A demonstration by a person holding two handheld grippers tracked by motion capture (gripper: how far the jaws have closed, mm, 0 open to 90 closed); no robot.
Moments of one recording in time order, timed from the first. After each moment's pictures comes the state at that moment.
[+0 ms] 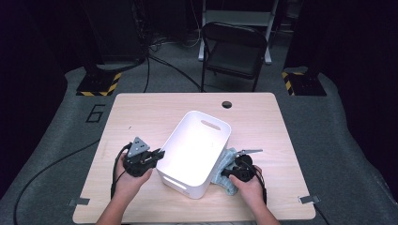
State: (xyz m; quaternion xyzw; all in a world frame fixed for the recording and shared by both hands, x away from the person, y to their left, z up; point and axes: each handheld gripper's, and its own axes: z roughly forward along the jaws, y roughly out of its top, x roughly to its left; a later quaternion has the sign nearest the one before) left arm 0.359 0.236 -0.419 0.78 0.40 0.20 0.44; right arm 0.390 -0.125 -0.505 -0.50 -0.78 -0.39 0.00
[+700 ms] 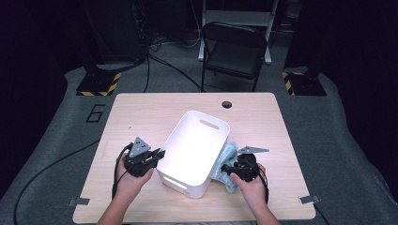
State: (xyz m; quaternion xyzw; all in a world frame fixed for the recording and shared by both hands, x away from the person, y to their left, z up) left arm 0.359 0.232 -0.421 0.77 0.40 0.21 0.44; right arm 0.372 -0.125 -0.463 -0.47 -0.76 -0.45 -0.05
